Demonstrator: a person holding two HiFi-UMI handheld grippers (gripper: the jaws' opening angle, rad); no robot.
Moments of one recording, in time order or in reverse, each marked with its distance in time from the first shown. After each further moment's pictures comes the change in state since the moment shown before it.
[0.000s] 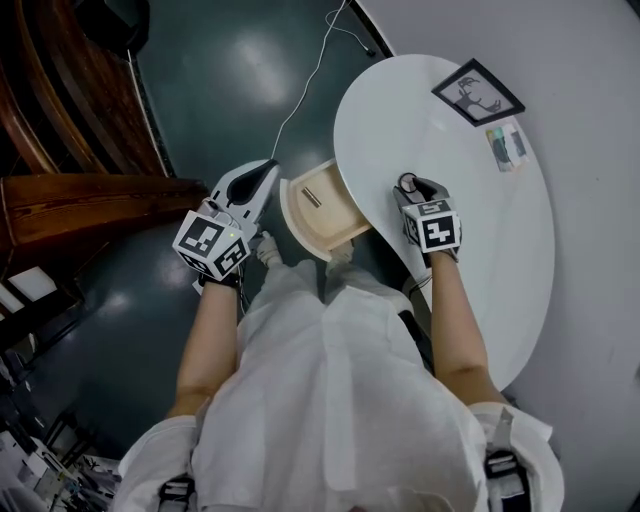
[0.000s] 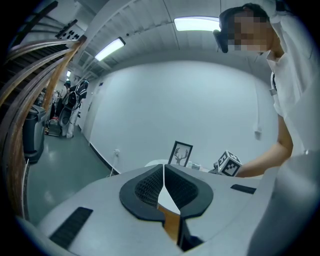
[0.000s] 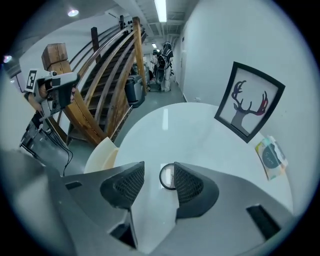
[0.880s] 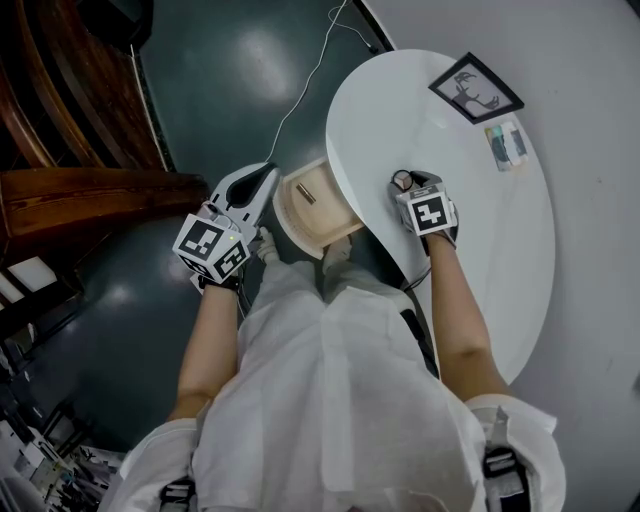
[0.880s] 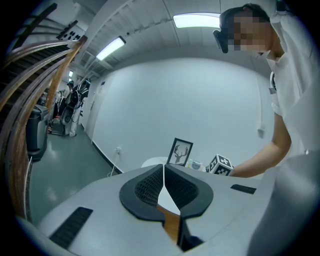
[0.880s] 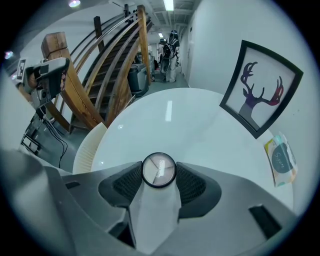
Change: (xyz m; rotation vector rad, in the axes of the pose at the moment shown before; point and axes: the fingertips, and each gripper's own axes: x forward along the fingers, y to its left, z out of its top) left arm 0.011 -0.021 -0.014 -0.007 0.018 0.034; right arm 0.034 -0.025 -0.026 -0.066 0.099 0.035
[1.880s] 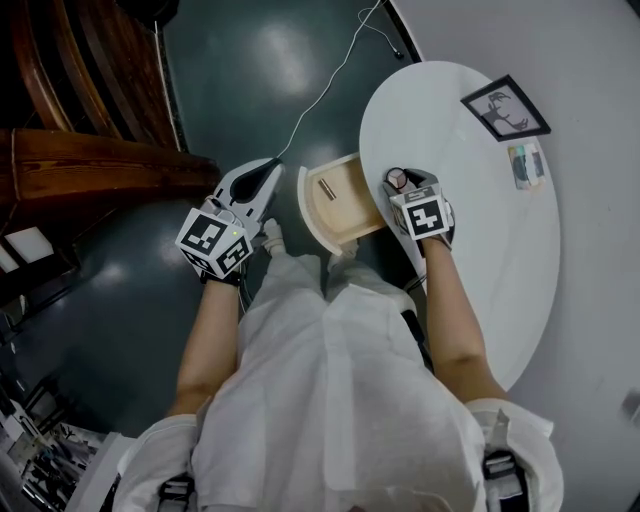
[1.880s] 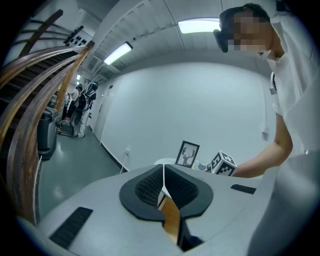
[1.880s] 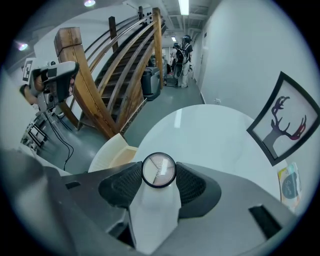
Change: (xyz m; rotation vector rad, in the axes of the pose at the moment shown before) left arm -0.050 0.033 -0.001 -0.024 -0.025 0.073; right arm 0.006 0.072 0.056 -0.107 -0.041 0.063
